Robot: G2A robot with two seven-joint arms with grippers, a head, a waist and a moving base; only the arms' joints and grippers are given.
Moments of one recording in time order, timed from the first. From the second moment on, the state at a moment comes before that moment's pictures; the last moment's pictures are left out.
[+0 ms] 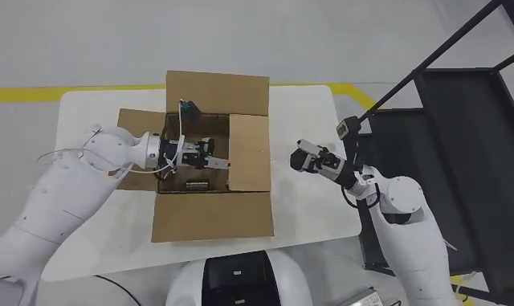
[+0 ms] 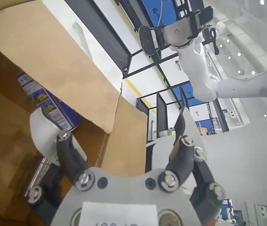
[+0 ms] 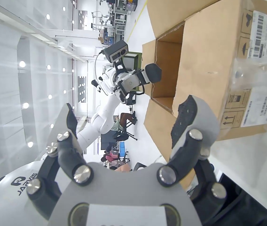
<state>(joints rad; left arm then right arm) 0.66 -0.92 -0.66 -1.35 -0.29 -0.58 -1.02 -1.55 -1.21 1.60 -1.83 0.30 -0.09 0.94</state>
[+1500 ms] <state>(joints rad) 0.52 -1.25 -0.50 -0.97 -0.69 -0.62 -1.15 -1.55 -1.21 1.60 -1.84 0.32 -0.09 0.94</state>
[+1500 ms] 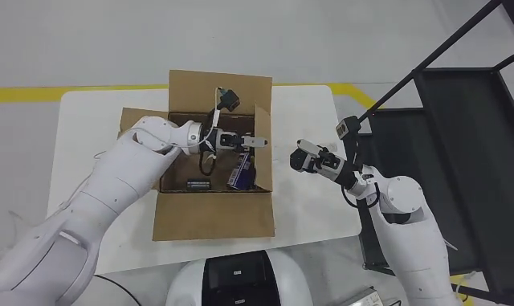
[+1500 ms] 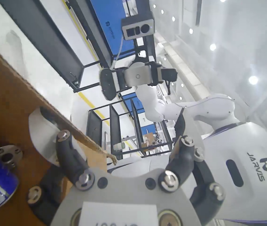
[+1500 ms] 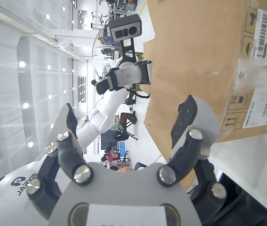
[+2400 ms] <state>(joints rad) 0.42 -1.51 -0.42 -0.65 -0.79 -0.66 -1.16 -1.59 -1.17 1.63 -1.82 0.41 -0.02 1.10</state>
